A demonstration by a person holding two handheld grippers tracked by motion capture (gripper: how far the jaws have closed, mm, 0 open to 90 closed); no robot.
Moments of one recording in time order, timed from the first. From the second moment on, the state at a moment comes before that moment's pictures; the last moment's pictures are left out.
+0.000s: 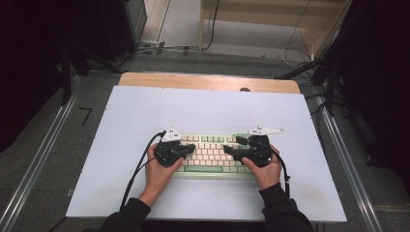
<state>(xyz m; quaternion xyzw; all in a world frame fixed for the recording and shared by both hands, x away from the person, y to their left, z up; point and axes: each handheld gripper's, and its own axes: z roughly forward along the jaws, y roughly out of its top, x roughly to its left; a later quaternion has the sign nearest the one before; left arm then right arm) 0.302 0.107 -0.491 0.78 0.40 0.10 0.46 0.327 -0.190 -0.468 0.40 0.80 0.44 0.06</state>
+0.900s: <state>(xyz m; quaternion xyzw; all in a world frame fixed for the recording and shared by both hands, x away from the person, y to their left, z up) 0.265 0.174 -0.475 0.71 0.43 0.10 0.56 0.324 -0.190 -0.468 0.38 0.81 0.45 0.06</state>
